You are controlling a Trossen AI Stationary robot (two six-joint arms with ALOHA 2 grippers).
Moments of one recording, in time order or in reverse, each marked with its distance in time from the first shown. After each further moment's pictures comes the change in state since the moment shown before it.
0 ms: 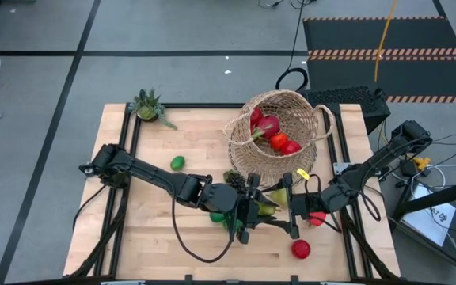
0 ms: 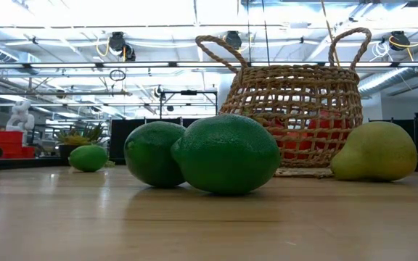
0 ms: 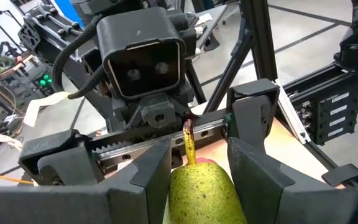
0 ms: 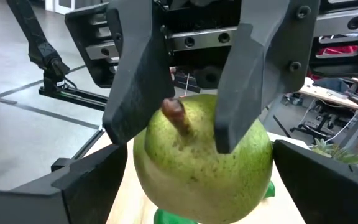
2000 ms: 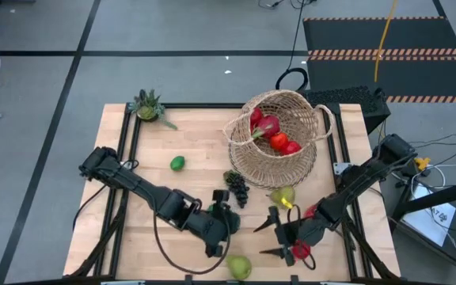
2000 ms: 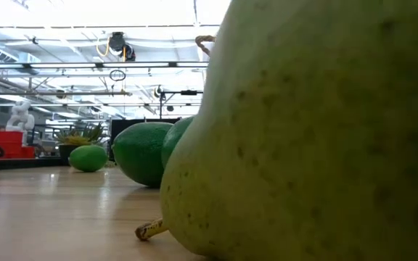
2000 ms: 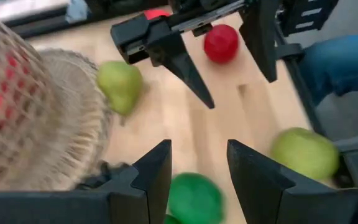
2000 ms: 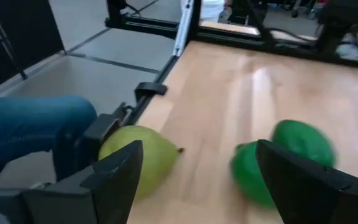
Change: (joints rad) left arm -0.175 -0.049 0.001 -0.642 -0.124 -0.532; right arm 0.109 0.352 0.001 0.035 -0.112 0.326
